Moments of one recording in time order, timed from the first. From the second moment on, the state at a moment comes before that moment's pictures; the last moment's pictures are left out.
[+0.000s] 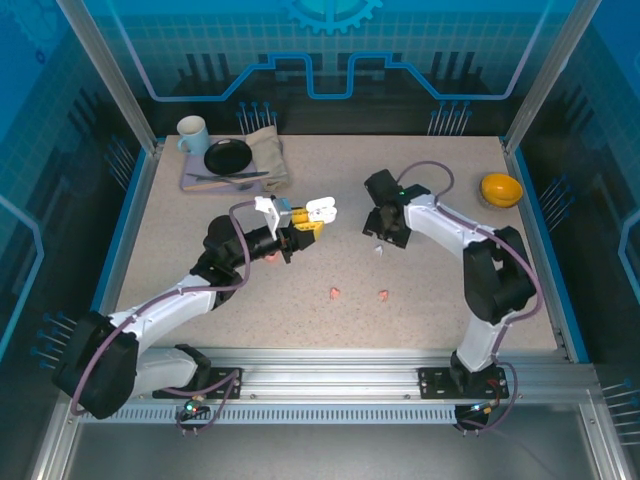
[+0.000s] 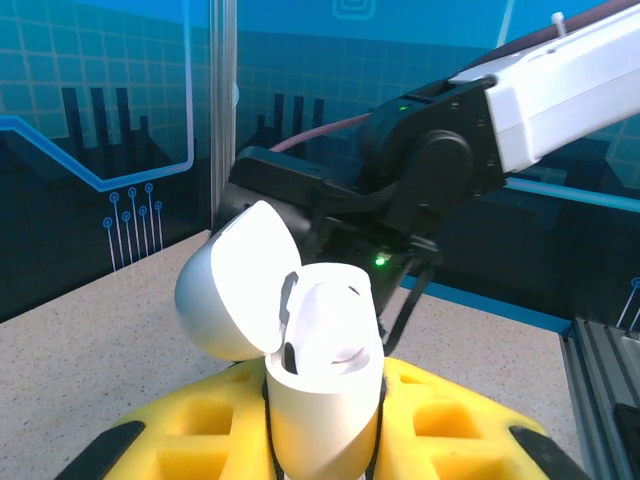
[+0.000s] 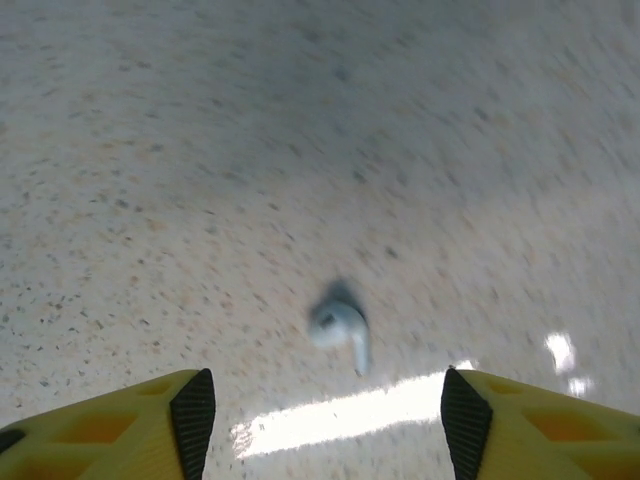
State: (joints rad) left arm -0.48 1.20 0.58 0.71 0.60 -0.14; right arm 0.45 1.81 1.34 -0.80 0.14 0.78
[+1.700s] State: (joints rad) left arm -0.47 1.24 0.60 0.71 0.60 -0.14; right arm 0.44 2.01 1.38 -0.82 0.04 0.19
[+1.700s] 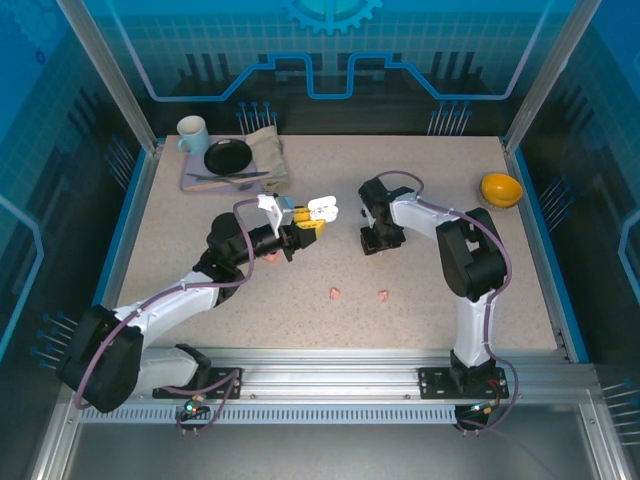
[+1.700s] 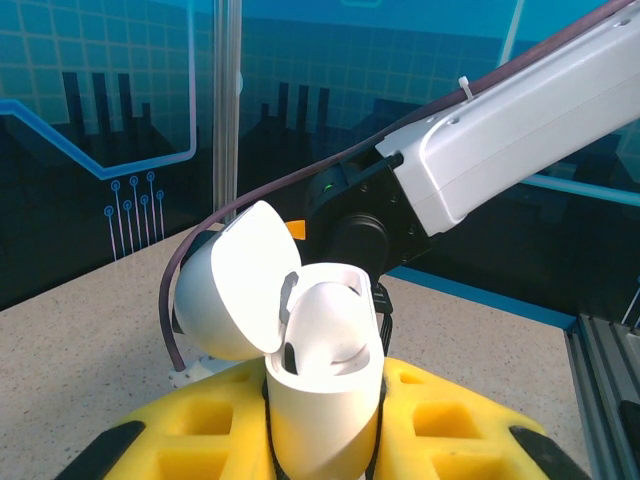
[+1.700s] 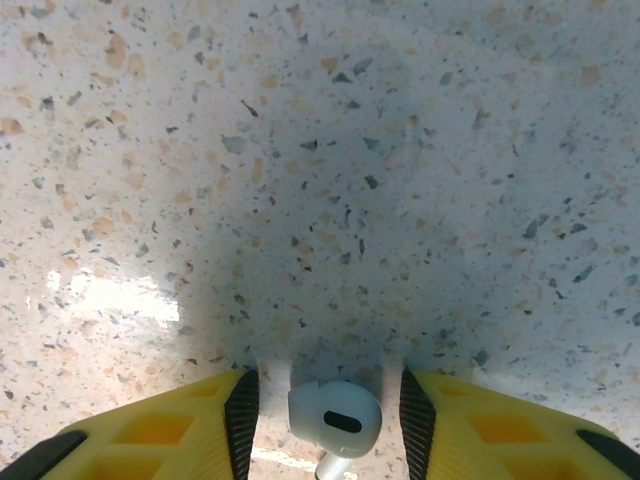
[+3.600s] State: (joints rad) left arm -0.47 1.28 0.61 0.71 0.60 -0.14; right arm 0.41 2.01 1.39 -0.82 0.00 0.30
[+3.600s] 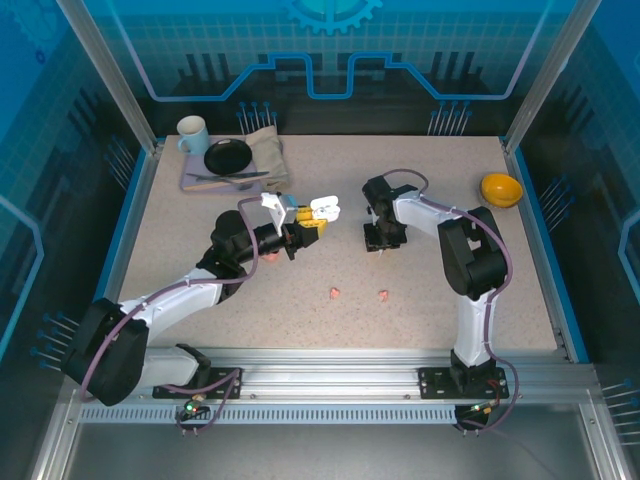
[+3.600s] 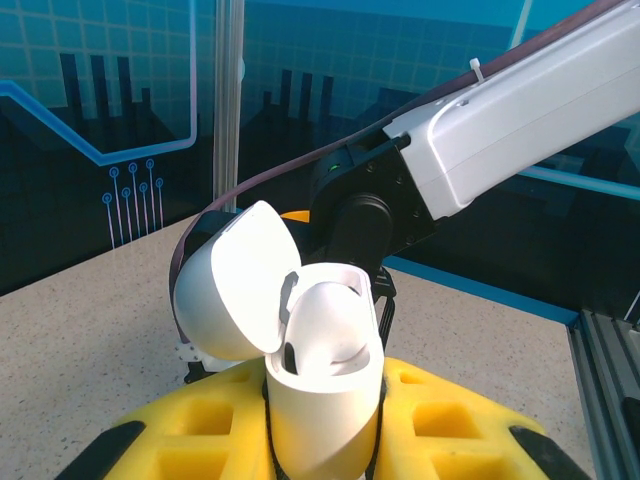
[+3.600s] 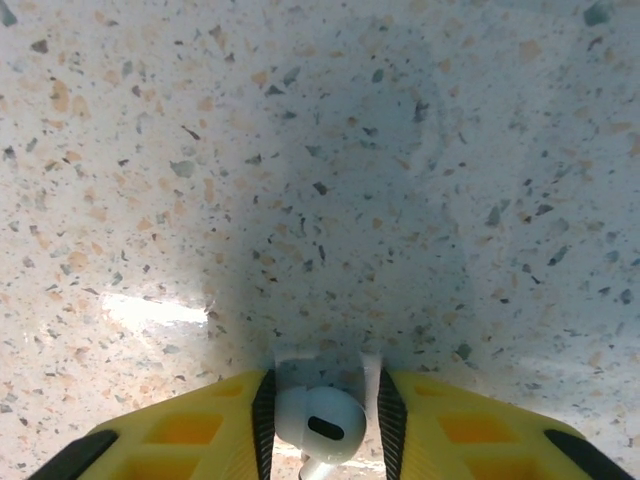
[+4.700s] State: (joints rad) left arm -0.47 1.29 0.62 0.71 0.59 -0.14; right arm 0.41 1.64 1.35 -0.82 0.06 0.38
